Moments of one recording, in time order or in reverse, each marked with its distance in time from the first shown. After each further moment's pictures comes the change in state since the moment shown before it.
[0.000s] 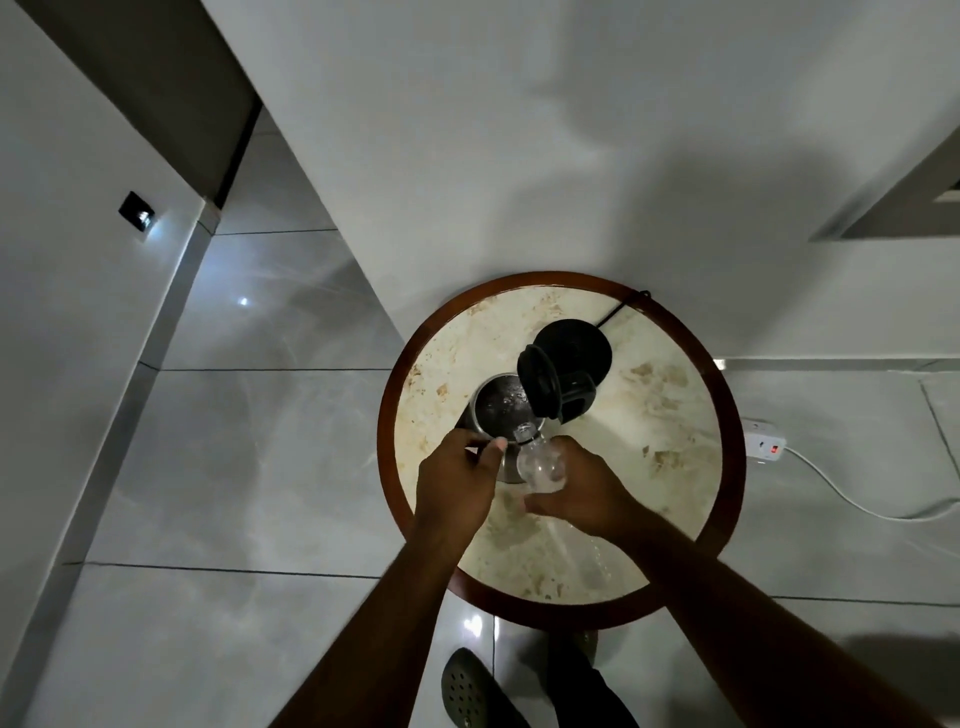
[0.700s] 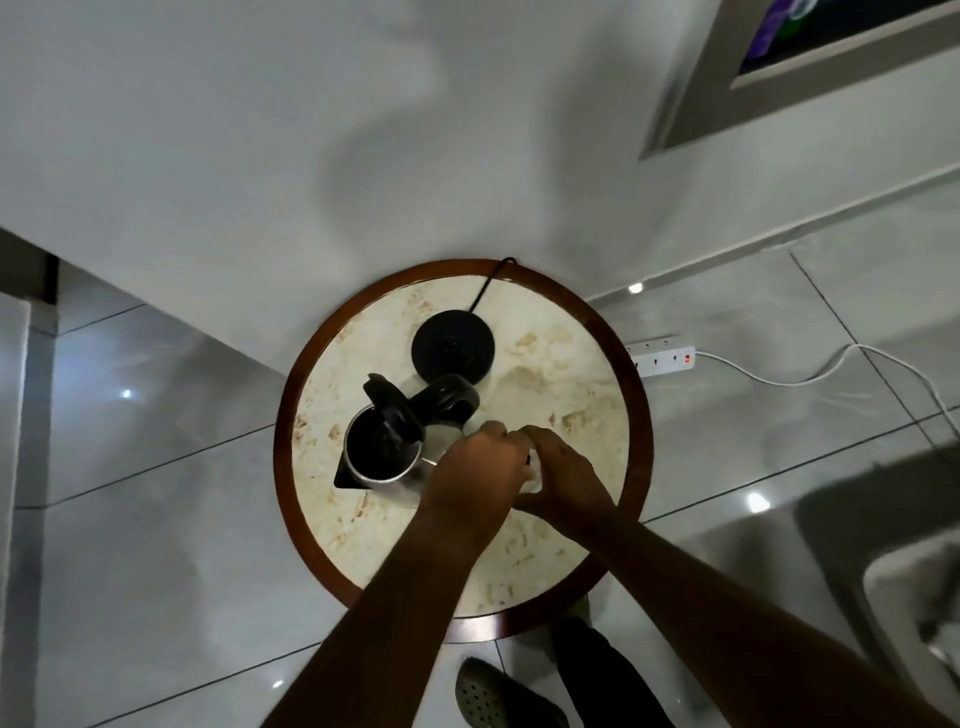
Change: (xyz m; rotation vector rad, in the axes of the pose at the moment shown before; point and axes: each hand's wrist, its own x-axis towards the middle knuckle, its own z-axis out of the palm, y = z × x) left_hand 0.009 0.074 0.108 1.032 -0.463 0.869; right_hand -0.018 0.088 -0.027 -0.091 0.472 -0.267
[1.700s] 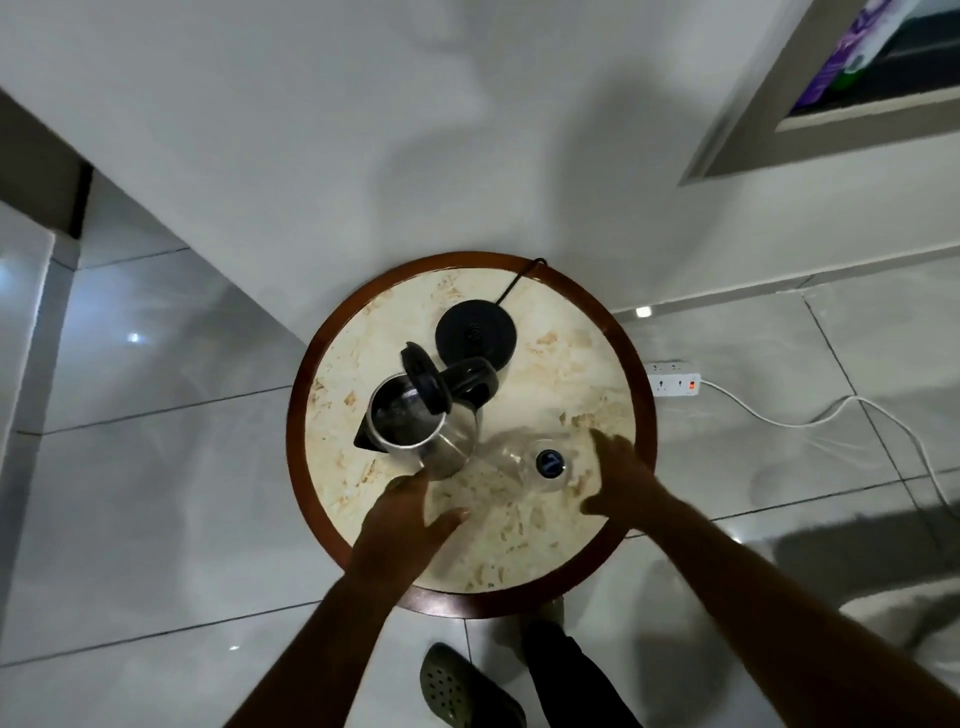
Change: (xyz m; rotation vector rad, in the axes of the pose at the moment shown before) left_hand -0.093 -0.057 0.070 -0.621 0.014 -0.550; right_hand -0.005 0.034 -0.049 -0.246 -0.437 0.450
